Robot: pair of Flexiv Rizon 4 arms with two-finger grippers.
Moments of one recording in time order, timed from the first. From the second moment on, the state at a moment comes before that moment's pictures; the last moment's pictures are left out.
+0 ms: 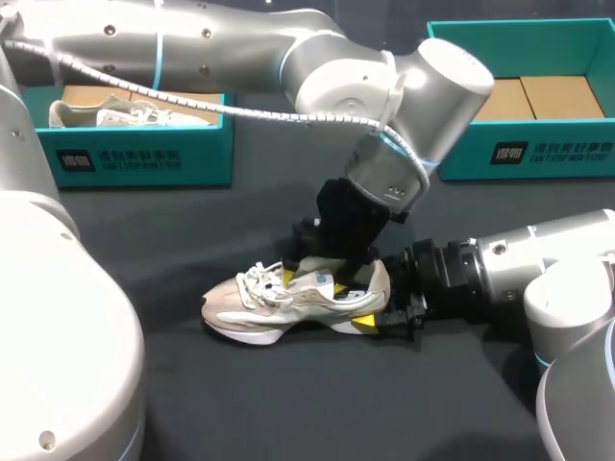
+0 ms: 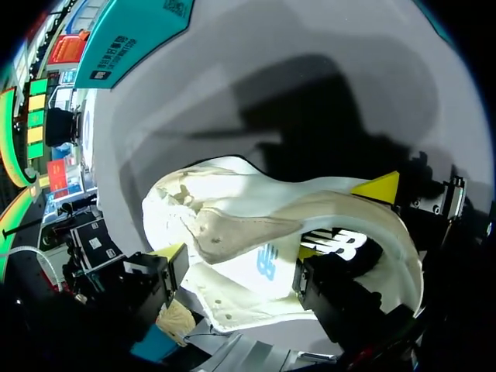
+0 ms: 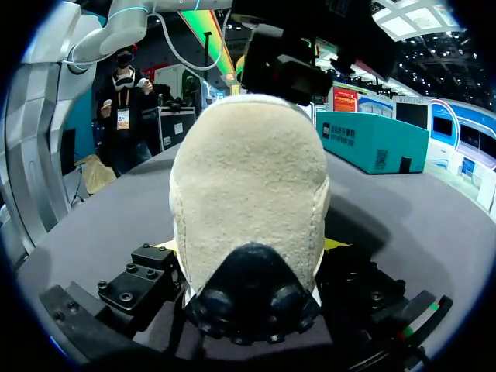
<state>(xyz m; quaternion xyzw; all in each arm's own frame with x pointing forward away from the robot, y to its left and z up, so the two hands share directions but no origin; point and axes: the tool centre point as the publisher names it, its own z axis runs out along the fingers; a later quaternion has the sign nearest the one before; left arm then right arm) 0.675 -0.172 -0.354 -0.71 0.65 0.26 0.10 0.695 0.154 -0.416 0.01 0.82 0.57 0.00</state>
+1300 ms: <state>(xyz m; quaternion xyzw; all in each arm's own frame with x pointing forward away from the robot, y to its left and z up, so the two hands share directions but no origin) 0.673 -0.169 -0.330 -0.70 0.65 0.29 0.07 0.695 0.154 -0.416 0.01 0.82 0.57 0.00</state>
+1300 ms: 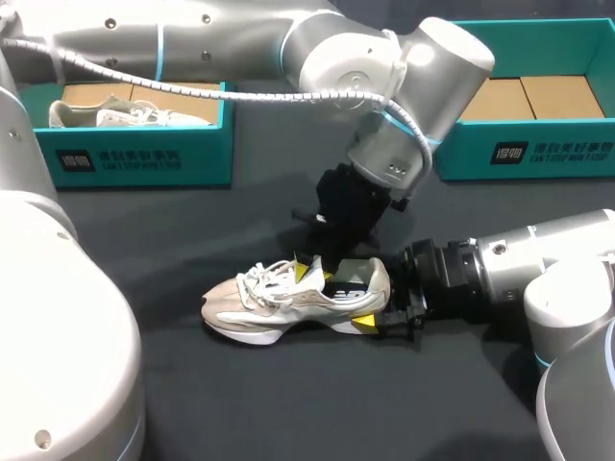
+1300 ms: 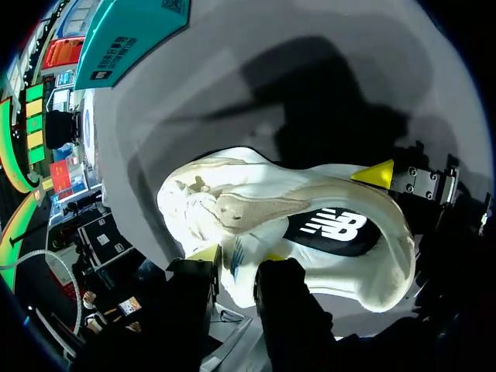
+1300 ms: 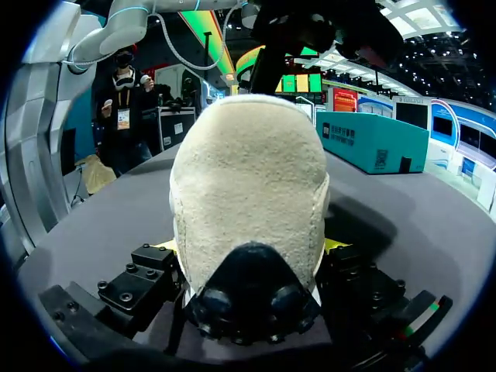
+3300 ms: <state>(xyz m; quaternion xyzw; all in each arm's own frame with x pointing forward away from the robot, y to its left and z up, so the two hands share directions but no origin) 0.663 -0.040 -0.338 -0.76 0.64 0.08 -0.06 0.695 0.155 -0.416 0.01 0.82 0.57 0.00</state>
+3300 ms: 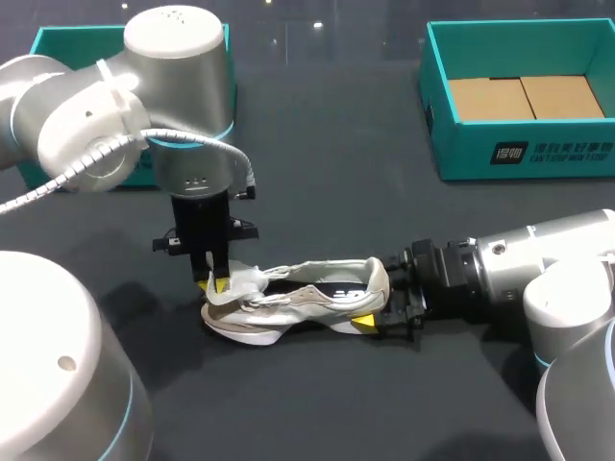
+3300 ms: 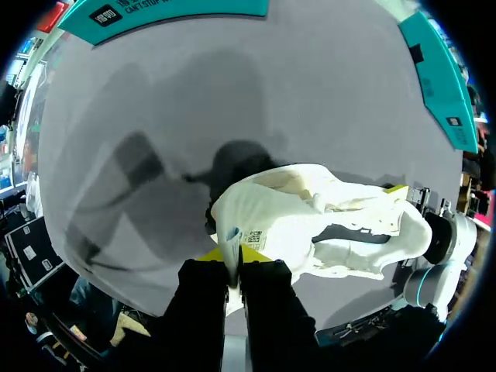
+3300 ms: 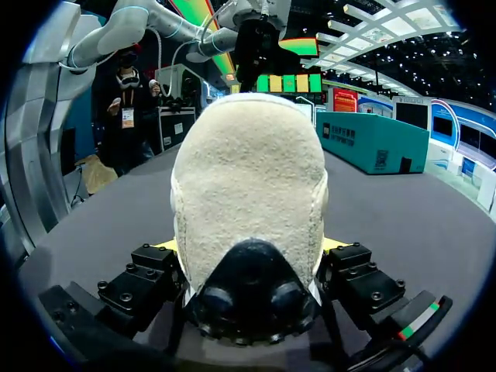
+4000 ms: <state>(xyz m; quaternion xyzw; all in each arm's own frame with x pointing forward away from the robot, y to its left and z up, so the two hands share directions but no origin) 0.657 -0.019 -0.350 -0.75 0.65 0.11 0.00 0.695 0.154 -0.416 0.01 0.82 0.57 0.00</state>
